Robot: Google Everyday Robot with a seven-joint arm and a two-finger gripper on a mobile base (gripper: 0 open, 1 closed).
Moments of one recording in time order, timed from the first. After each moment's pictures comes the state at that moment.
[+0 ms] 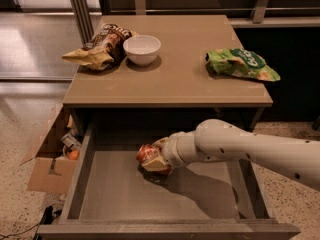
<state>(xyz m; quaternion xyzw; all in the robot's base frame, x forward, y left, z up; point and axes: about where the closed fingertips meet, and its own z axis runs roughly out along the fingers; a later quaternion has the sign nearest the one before) 0.523 0.016 0.636 -0.51 0.77 0.20 0.34</state>
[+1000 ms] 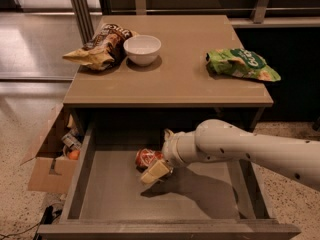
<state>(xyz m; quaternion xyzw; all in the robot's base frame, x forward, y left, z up) 0.522 0.016 0.636 -0.51 0.77 0.20 0.34</state>
